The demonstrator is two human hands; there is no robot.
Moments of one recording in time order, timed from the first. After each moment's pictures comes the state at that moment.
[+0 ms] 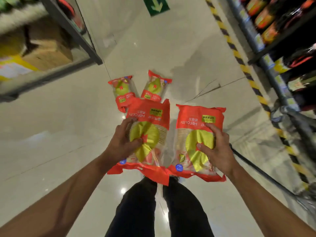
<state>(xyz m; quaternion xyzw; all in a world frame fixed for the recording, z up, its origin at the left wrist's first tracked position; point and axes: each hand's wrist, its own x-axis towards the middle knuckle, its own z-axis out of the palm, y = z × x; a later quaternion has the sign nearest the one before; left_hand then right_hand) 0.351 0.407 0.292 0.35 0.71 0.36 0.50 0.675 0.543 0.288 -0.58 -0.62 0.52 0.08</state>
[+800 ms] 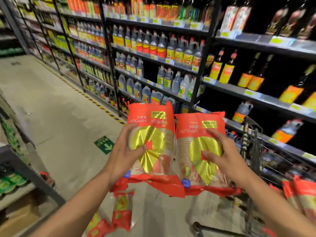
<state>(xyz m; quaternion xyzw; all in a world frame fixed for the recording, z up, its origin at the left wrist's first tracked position) 0.411 0.575 0.781 0.59 0.48 0.52 0.39 0.745 0.570 0.779 -0.57 -0.67 0.28 0.38</state>
